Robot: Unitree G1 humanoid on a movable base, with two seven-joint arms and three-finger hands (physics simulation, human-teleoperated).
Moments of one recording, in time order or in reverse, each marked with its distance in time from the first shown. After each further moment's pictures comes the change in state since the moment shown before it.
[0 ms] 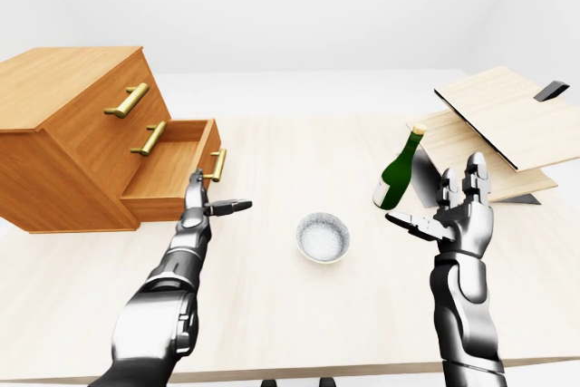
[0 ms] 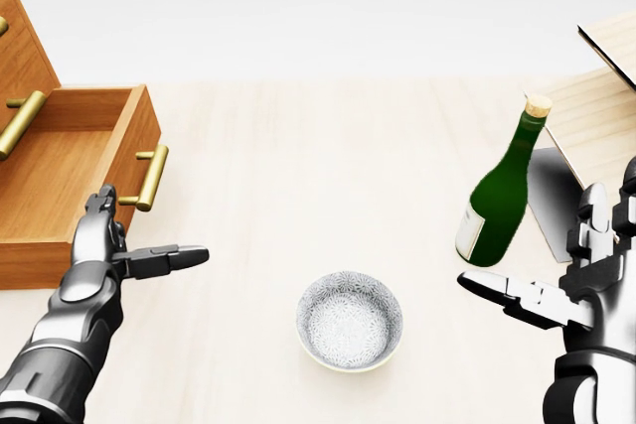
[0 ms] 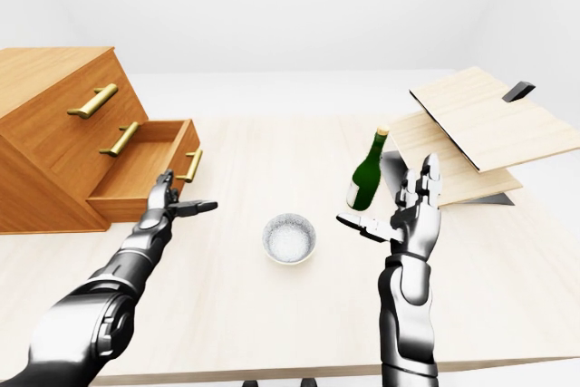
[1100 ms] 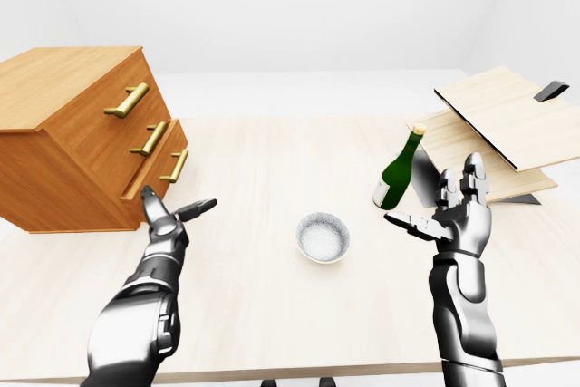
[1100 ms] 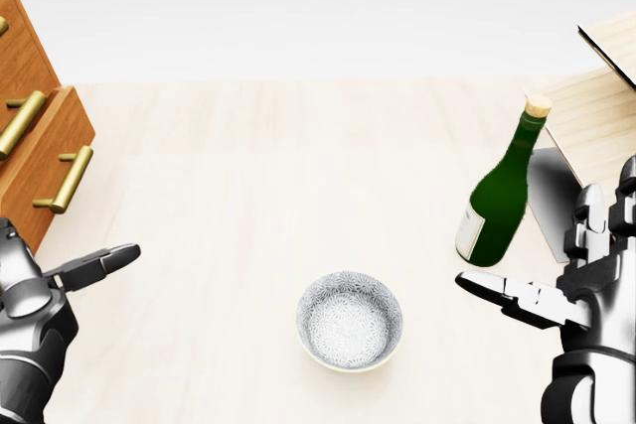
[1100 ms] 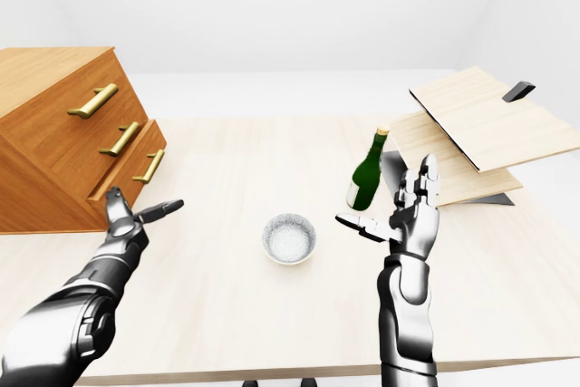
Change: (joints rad) left arm 0.027 0.099 0.064 0.043 -0.063 0.000 0.272; right arm -0.003 0.000 0.003 0.010 0.002 0.000 0.001
